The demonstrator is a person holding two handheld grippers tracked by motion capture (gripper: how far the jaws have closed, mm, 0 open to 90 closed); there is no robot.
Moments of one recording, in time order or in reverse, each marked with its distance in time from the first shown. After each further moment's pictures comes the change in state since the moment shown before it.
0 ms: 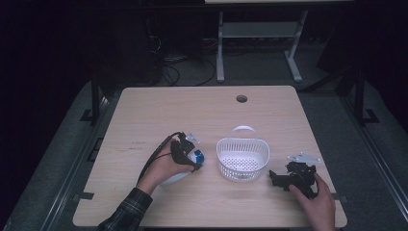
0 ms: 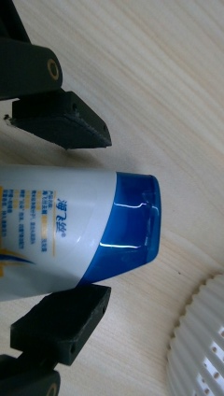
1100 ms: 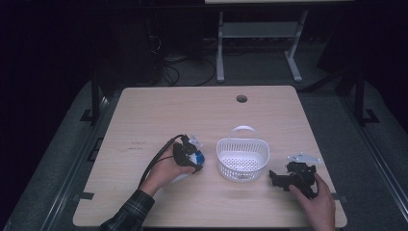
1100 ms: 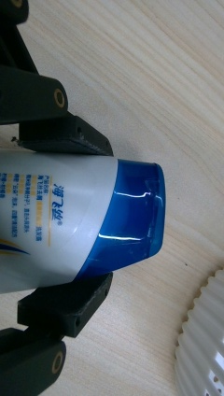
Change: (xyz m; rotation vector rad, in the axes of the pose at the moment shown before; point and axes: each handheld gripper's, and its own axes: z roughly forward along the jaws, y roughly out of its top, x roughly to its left) left arm -0.007 0.001 0.003 0.011 0.007 0.018; right arm 0.000 0.000 0.000 0.000 0.000 0.000
